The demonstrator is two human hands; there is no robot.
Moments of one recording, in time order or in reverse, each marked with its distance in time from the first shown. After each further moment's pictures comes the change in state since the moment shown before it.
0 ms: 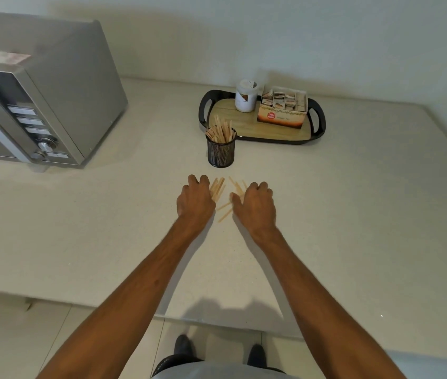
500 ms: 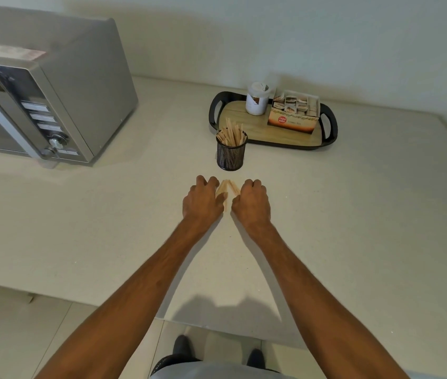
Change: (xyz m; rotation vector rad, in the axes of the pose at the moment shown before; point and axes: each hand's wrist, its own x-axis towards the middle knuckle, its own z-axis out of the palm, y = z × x) left_hand 0.010 -0.011 0.007 -0.069 0.011 0.024; right_hand 0.020 -0.031 0.010 -0.046 -0.085 -0.050
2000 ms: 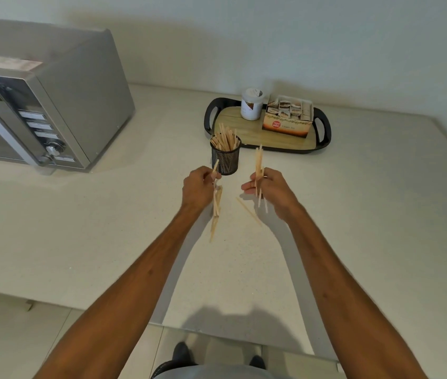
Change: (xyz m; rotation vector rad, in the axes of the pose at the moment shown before) left_hand 0.026 0.017 -0.027 -0.629 0.102 -0.096; right_hand 0.033 0.050 -0.061 0.931 -0.221 0.172
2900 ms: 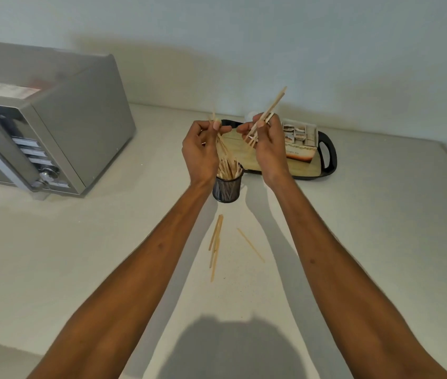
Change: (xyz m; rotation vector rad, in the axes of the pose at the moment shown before) left_hand 0.088 0.093 -0.010 -0.731 0.294 0.286; right_hand 0.091 -0.115 0.011 0.339 0.135 -0.587
